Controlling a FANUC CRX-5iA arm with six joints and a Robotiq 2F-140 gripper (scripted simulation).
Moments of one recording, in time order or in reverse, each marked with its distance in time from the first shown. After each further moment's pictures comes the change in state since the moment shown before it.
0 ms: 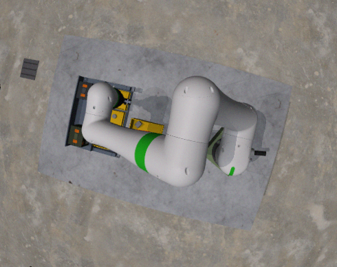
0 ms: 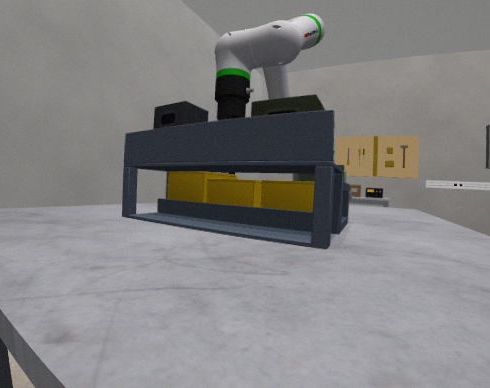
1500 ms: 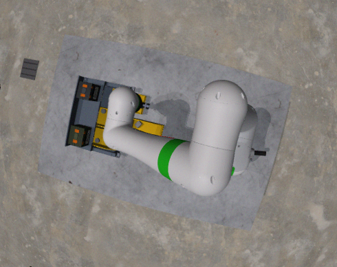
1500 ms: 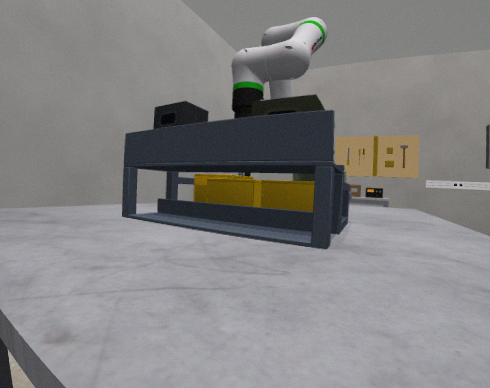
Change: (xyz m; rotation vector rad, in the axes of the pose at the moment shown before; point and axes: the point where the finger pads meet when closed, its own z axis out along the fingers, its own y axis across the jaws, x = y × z) arm 0.000 0.089 0.000 0.000 0.000 0.000
